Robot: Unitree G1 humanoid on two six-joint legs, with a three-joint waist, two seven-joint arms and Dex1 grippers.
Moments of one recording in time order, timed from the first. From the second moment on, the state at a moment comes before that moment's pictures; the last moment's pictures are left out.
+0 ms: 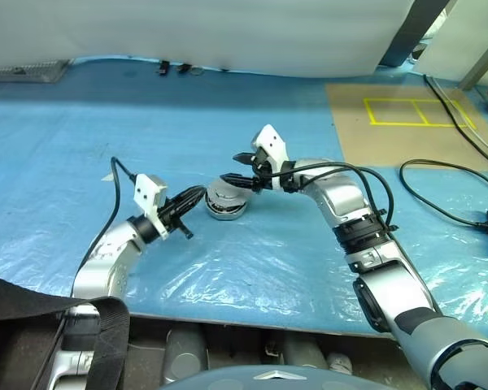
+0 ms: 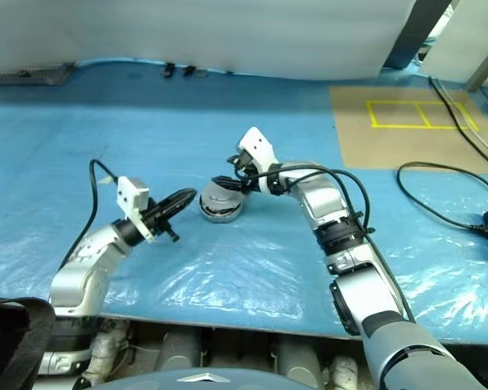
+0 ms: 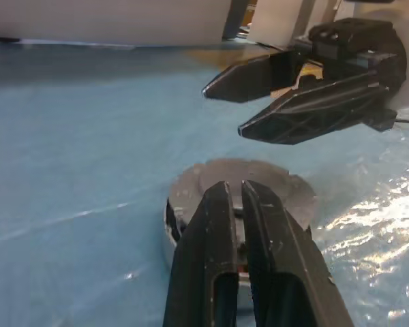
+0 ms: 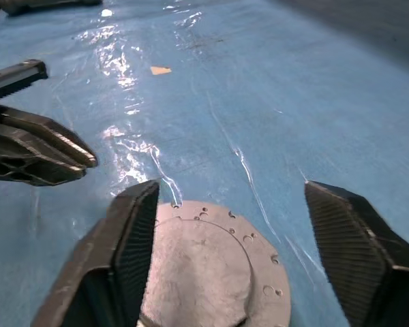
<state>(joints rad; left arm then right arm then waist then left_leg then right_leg) -0.05 0.30 0.12 -0.22 -0.39 0.26 -0.74 -0.84 -0.24 0.27 0.37 0.14 0.43 0.85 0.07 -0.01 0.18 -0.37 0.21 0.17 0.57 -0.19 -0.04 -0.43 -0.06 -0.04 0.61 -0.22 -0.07</state>
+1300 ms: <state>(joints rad) 0.12 0.34 0.14 -0.33 -0.42 0.20 -0.65 -0.87 -0.12 0.36 0.49 -0.02 0.46 0.86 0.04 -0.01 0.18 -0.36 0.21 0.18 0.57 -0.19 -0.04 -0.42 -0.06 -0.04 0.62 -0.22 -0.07</state>
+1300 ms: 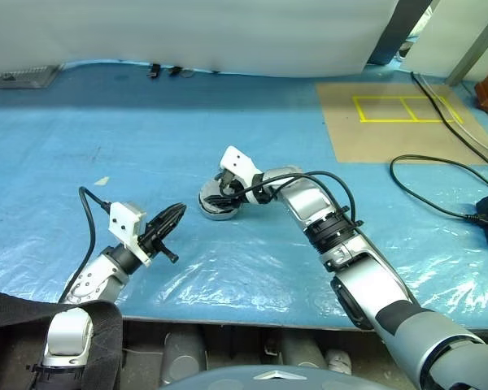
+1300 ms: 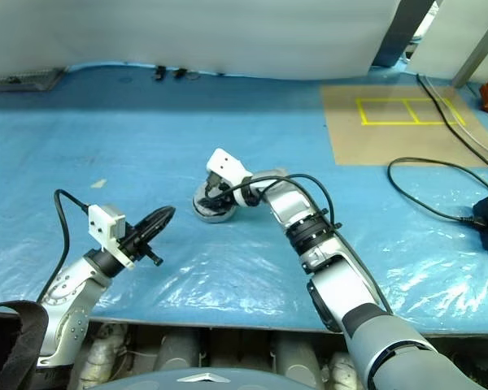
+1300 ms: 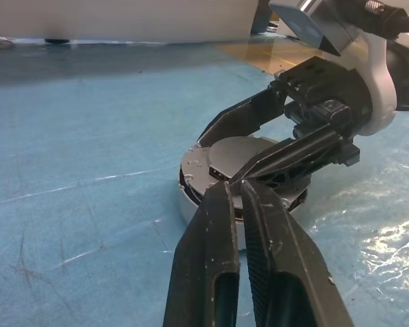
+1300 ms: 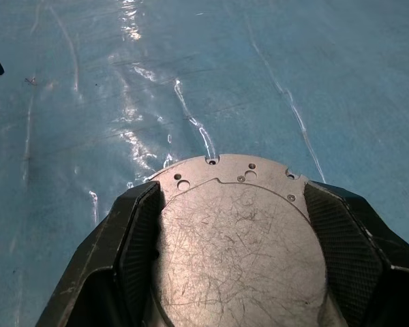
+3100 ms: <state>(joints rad) -0.33 0.44 -0.06 0.07 -0.29 0.30 -0.76 -0.76 -0.08 0.44 0.36 -0.12 0.46 0.75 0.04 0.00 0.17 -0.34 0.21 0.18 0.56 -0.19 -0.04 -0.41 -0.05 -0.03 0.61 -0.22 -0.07</state>
